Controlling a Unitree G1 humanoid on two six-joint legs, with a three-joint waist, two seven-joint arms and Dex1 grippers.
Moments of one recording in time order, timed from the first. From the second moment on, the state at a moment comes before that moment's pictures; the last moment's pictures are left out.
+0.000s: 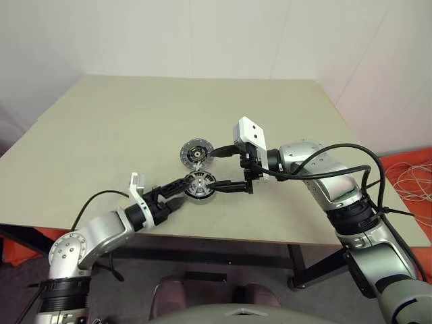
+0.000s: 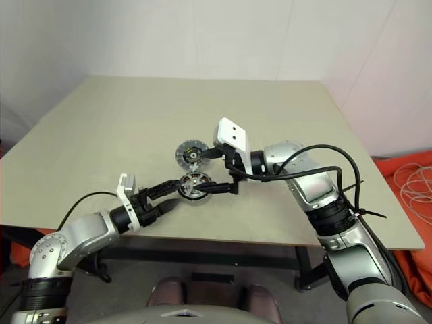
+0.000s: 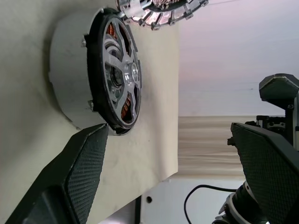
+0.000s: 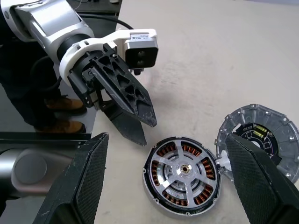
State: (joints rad) left arm -0.03 0.40 0.19 -0.12 -1.95 1.02 0.28; right arm -0.64 -0.52 0.31 -0.12 0.36 0.53 1.11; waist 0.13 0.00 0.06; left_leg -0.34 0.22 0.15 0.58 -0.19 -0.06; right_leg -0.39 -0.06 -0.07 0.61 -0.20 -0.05
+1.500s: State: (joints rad) left arm -0.03 0.73 0.17 -0.11 -0.52 0.25 -0.80; right arm -0.63 -0.22 0.37 0.37 0.14 0.38 0.96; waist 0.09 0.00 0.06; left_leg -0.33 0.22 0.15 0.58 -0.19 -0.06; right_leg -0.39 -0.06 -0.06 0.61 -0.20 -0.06
